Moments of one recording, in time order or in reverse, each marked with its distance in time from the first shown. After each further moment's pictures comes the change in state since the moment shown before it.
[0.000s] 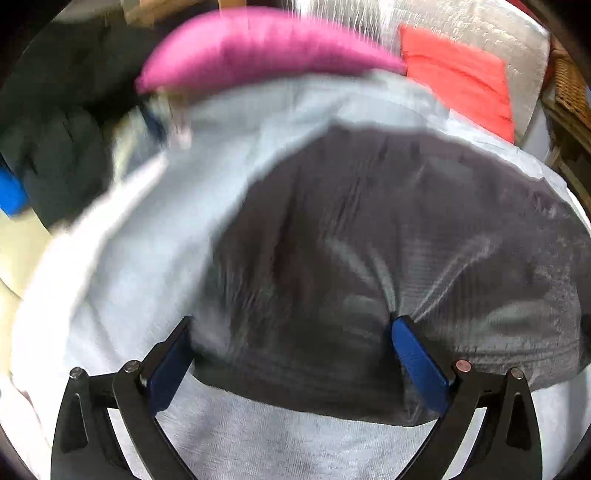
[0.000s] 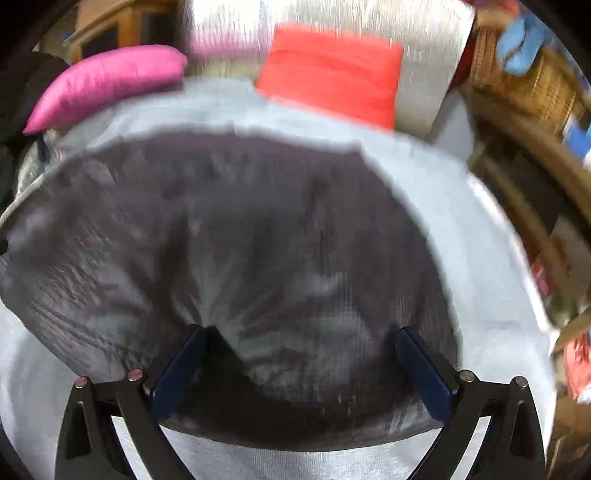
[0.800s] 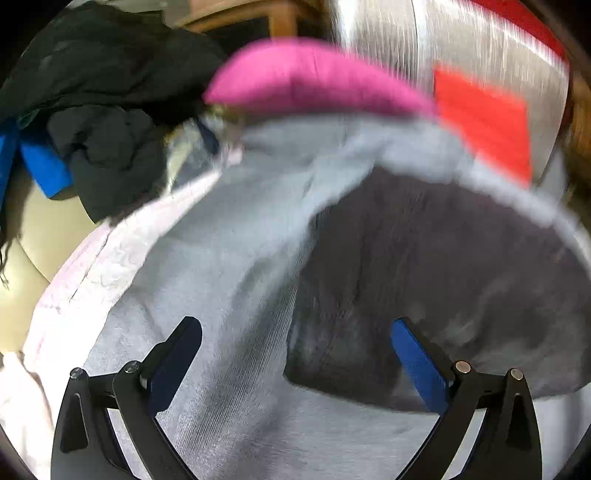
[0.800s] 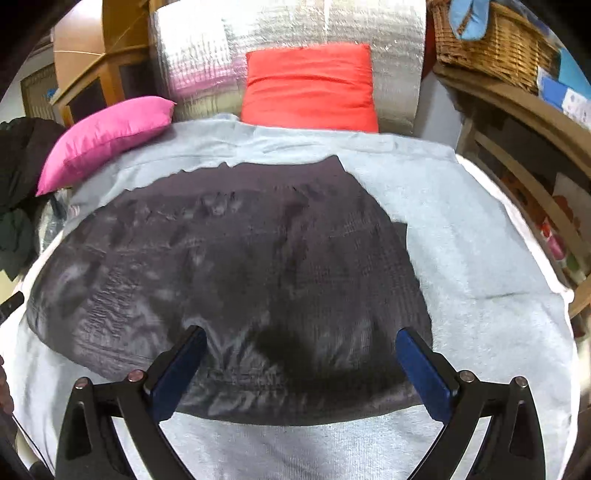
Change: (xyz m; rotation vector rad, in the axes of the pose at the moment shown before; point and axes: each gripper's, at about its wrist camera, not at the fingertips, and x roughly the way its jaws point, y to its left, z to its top) left arm -0.019 0.042 -0.003 -0.042 -0.072 0.120; right arm -0.025 -0.029 -0.013 0.162 -0.044 0.091
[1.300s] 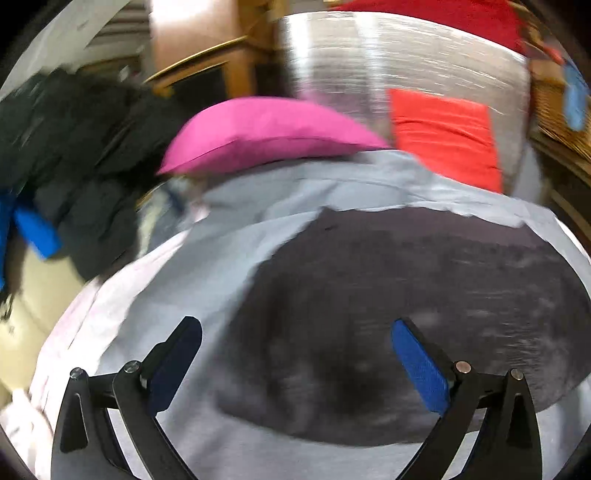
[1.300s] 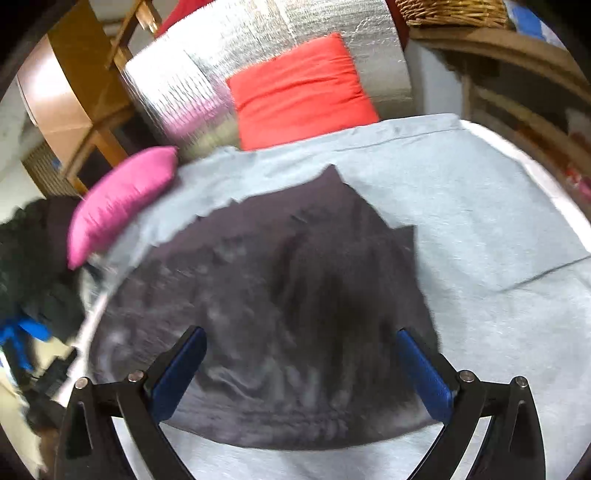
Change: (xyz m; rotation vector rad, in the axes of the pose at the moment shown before) left arm -0.053 -0.060 0.007 0.100 -0.229 -0.067; right arm -0.002 -0.048 0.022 0.231 -0.034 0.262
